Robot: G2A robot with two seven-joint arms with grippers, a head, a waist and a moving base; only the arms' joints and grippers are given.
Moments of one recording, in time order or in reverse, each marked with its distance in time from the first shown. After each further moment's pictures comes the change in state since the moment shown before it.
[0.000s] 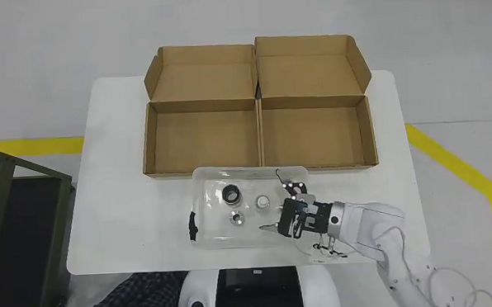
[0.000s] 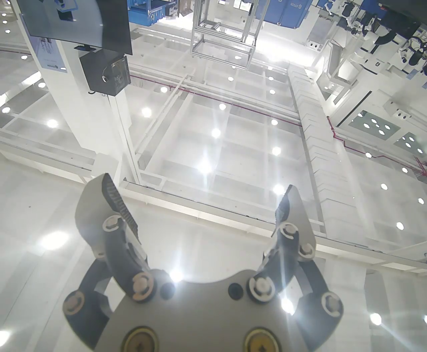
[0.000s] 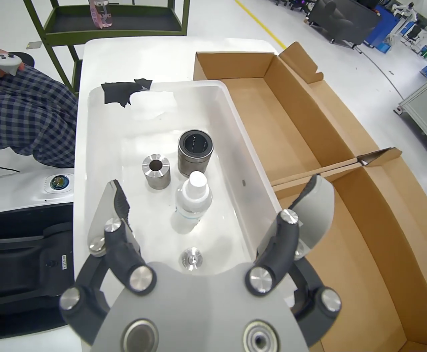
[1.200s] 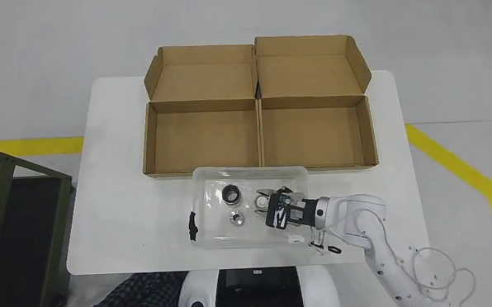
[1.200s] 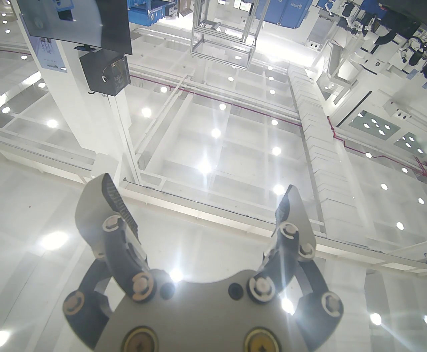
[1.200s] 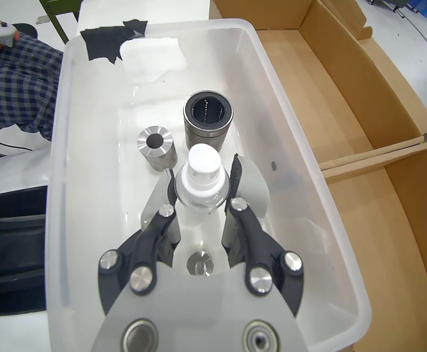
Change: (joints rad) left arm 0.000 0.000 0.000 0.000 0.000 0.000 0.000; right arm 0.102 0.009 -0.098 0.110 0.075 -0.004 0.125
